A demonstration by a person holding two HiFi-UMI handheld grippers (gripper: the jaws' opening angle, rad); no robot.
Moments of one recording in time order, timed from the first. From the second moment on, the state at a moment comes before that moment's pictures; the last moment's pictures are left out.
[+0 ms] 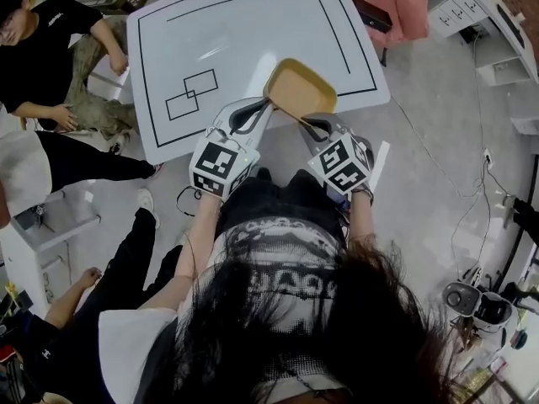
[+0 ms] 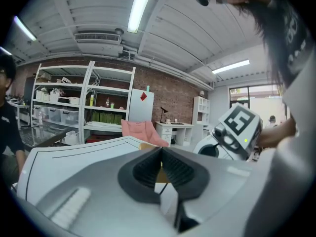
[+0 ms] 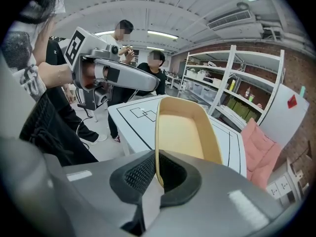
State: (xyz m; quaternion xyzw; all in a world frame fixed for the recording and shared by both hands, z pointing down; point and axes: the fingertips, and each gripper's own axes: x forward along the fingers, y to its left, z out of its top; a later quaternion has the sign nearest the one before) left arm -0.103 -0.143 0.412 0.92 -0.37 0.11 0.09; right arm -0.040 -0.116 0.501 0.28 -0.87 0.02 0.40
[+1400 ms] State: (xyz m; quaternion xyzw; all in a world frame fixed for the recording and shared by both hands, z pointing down) left arm -0.108 -0.310 0.428 0.80 -0.57 0.14 0.12; right arm -0.037 -0.384 0.576 0.02 -0.87 -0.13 0.48
